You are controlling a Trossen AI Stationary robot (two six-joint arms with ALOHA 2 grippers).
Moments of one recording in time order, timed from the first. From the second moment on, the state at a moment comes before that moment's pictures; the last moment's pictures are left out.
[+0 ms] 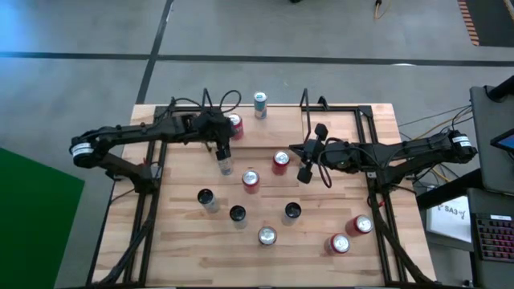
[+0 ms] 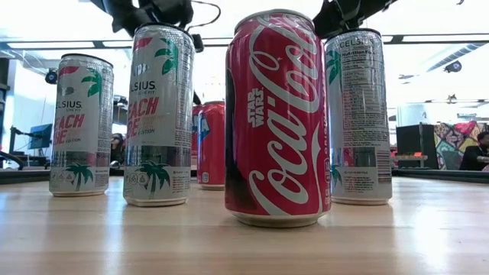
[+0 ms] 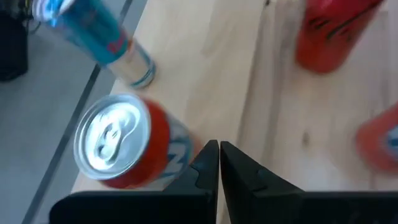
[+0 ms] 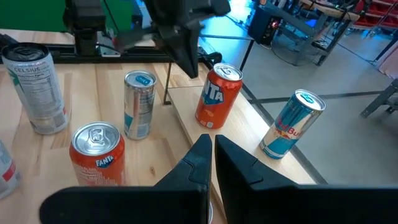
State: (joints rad) left arm 0.37 1.35 1.00 -0.45 -0.15 0.25; right arm 0.08 1.15 0.86 -0.08 0.50 -0.03
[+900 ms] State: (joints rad) left arm 0.46 1.45 1.00 -0.35 -0.15 0.25; right arm 0.08 1.15 0.86 -0.09 0.50 -0.03
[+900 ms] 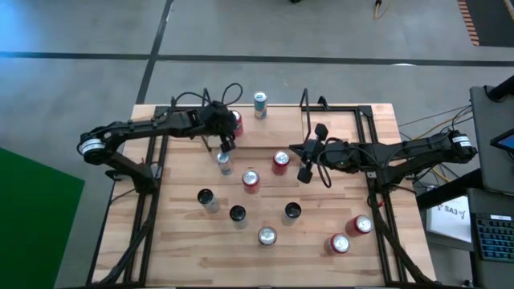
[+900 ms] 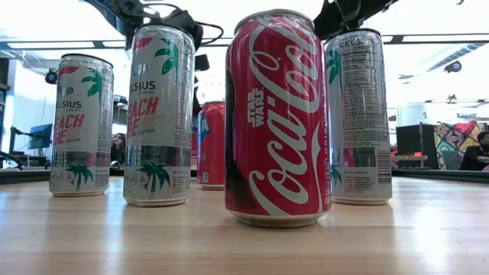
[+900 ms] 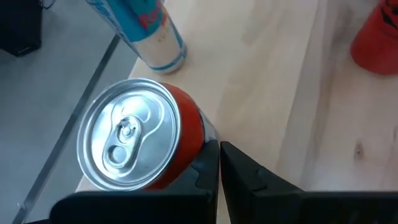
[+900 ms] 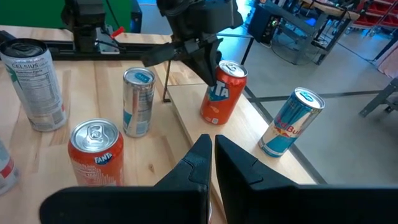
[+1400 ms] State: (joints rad) left arm 0.48 1.42 1.00 -0.36 -0.15 0.26; right arm 0.07 1.15 0.86 -0.09 0.50 -0.03
